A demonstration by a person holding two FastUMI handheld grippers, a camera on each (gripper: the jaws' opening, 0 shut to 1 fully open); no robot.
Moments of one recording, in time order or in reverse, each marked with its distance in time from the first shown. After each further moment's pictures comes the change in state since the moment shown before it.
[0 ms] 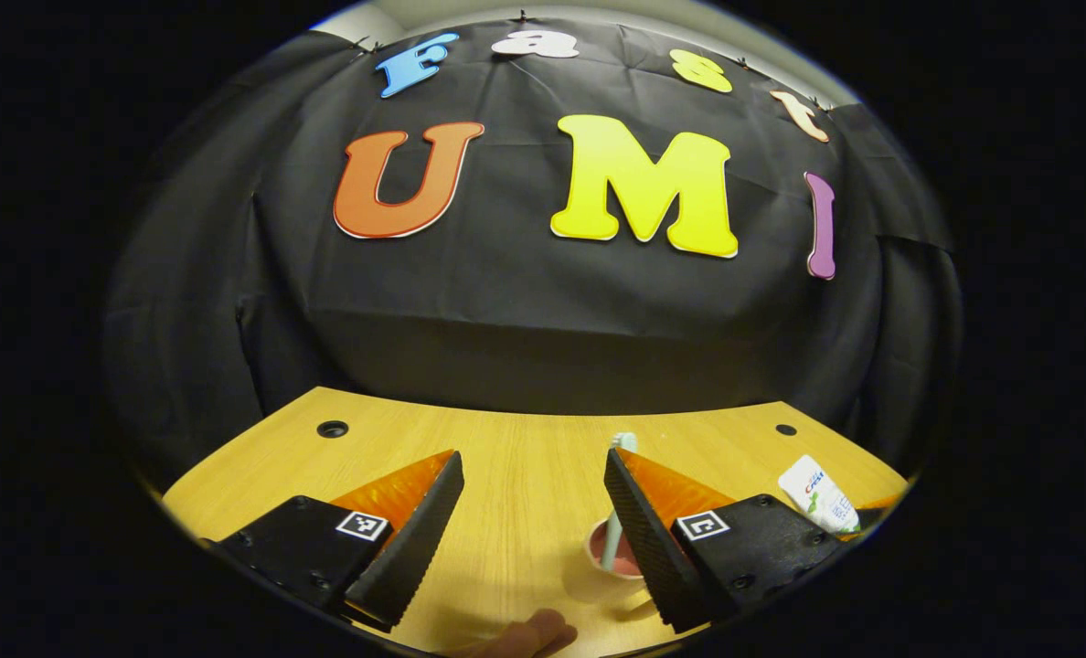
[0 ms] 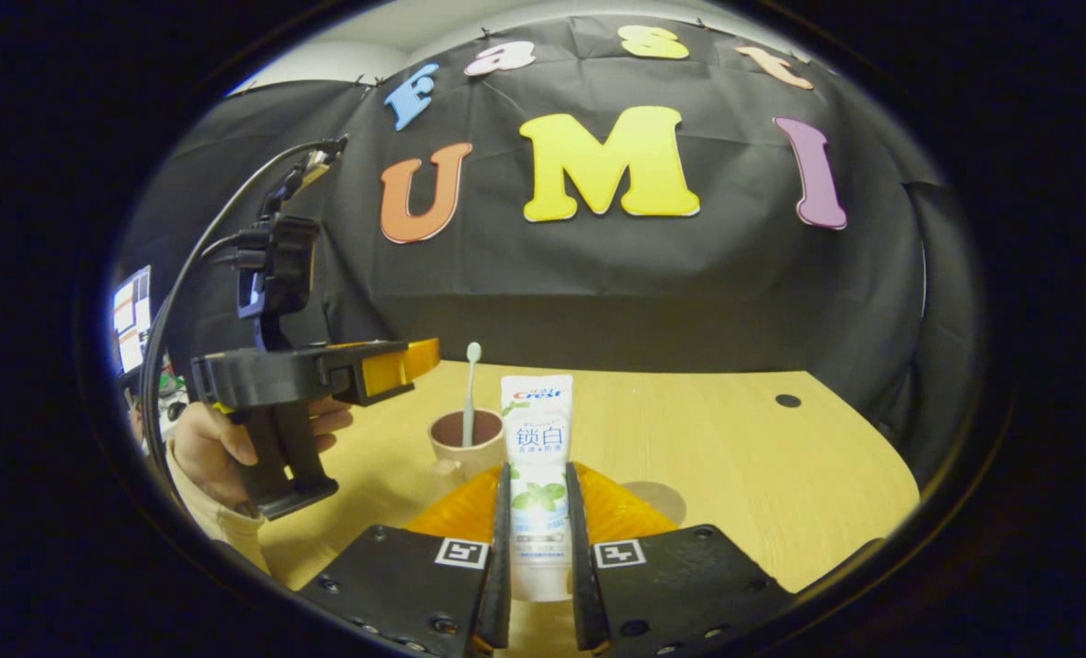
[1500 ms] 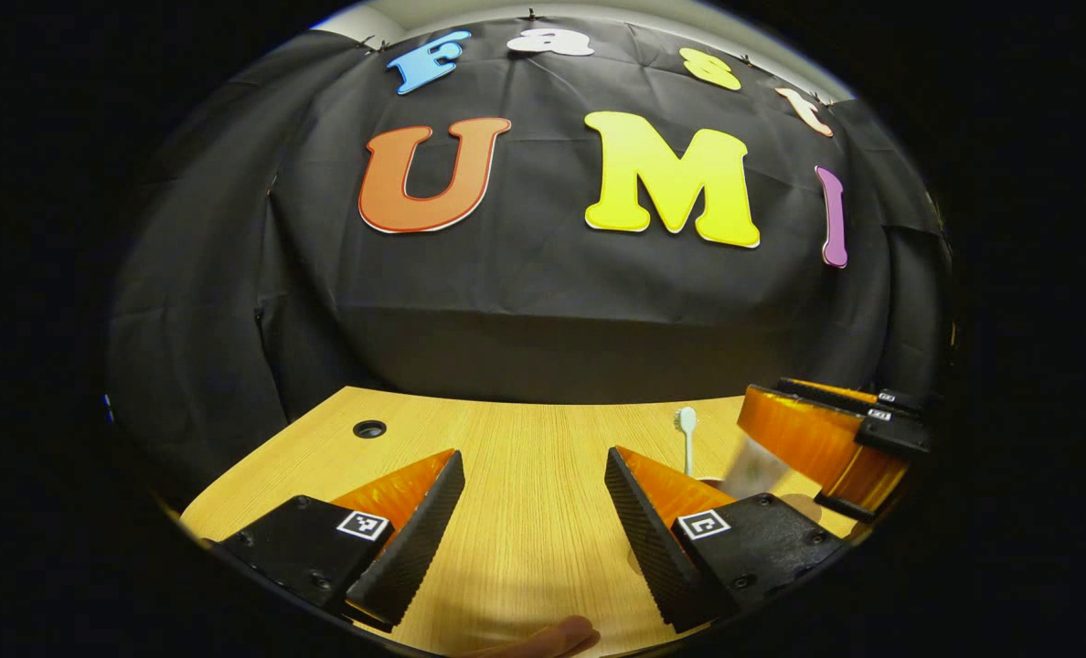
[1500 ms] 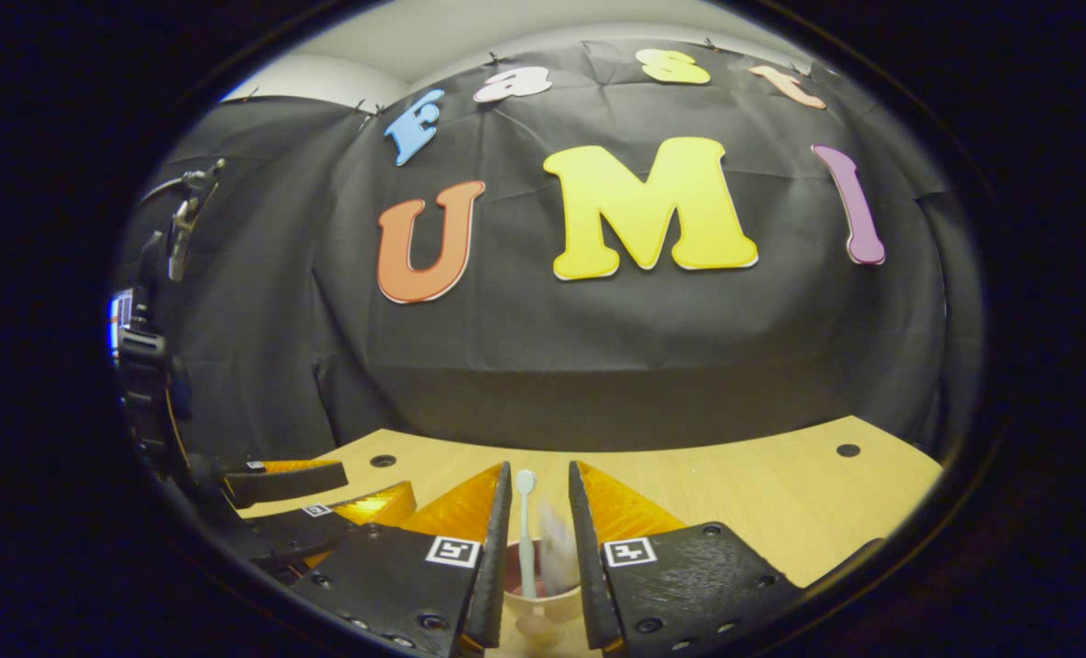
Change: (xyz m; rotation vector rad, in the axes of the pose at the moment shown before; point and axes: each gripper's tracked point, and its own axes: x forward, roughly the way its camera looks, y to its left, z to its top) left arm -0.001 0.037 -0.013 0.001 0.010 0.003; right arm 0.106 0.069 0.075 0.028 -0.208 -0.010
